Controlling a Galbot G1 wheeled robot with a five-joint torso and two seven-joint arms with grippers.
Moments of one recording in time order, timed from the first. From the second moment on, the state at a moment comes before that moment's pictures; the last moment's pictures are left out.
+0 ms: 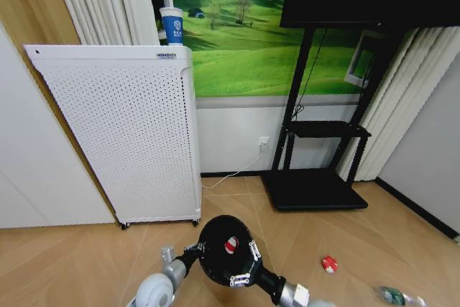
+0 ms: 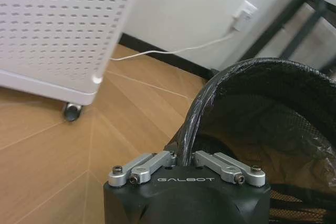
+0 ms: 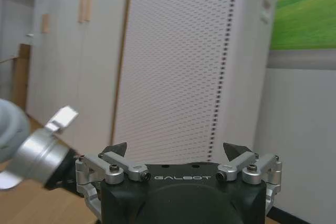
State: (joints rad) left arm 1.27 -0.98 -0.03 -1.90 -1.09 0.21 -0.30; right arm -1.59 1.06 0.36 2.09 0.23 0.19 -0.39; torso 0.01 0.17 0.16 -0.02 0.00
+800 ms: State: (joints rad) left arm 1.45 -1.04 -0.38 -1.93 -1.15 0.20 -0.36; right arm -1.49 1.16 0.46 1.84 0.24 0.04 -0.04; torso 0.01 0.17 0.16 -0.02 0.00
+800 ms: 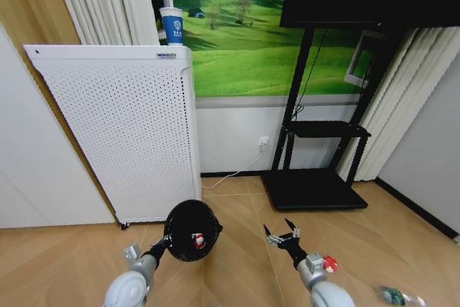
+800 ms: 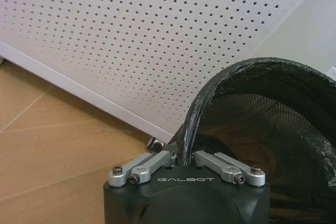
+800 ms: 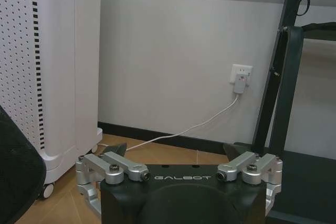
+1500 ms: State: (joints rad) left arm 1.46 -1.08 -0.40 -1.91 -1.14 0.20 -0.37; right arm -1.52 1.18 0.47 1.84 0.19 0.09 -0.03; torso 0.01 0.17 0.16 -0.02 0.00
